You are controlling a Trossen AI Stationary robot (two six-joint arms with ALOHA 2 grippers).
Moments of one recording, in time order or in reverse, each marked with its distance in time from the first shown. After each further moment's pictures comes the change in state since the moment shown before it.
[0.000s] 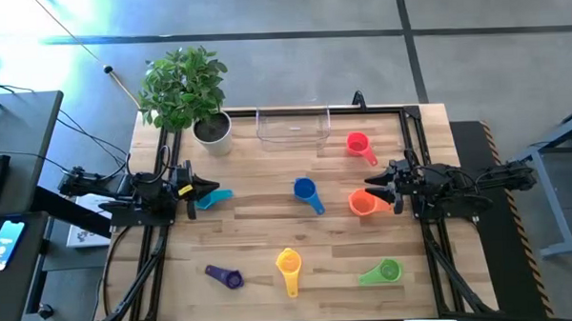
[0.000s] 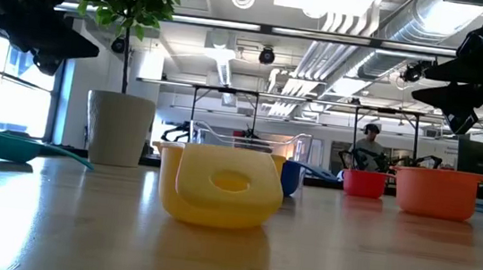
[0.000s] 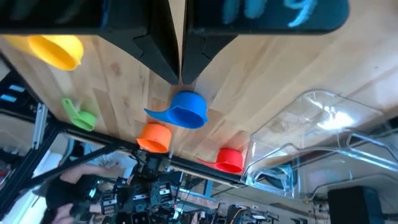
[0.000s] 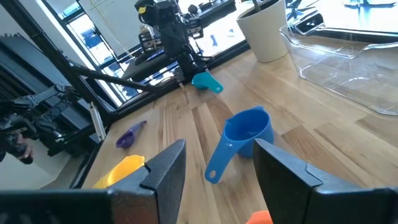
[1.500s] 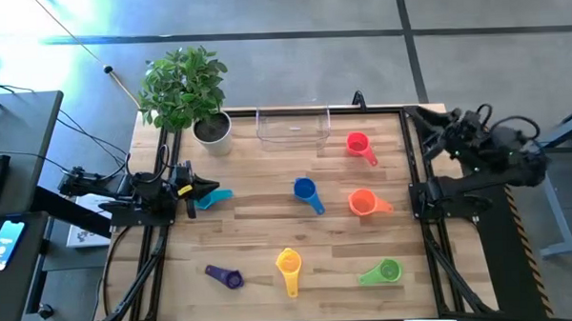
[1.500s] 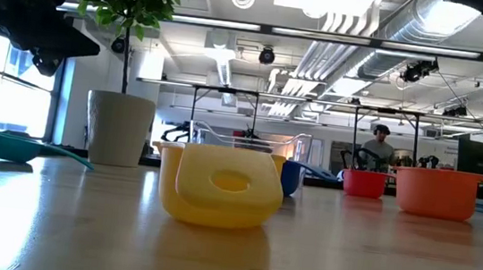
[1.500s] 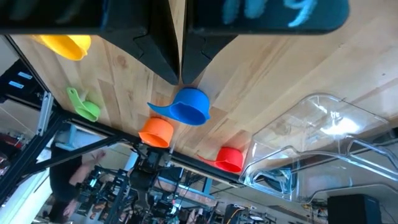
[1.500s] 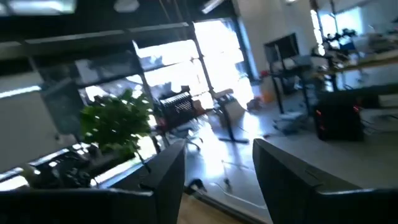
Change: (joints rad) left arm 0.000 0.000 0.000 0.012 -0.006 -0.046; right arm 0.000 0.161 0.605 -0.047 0.623 -0.379
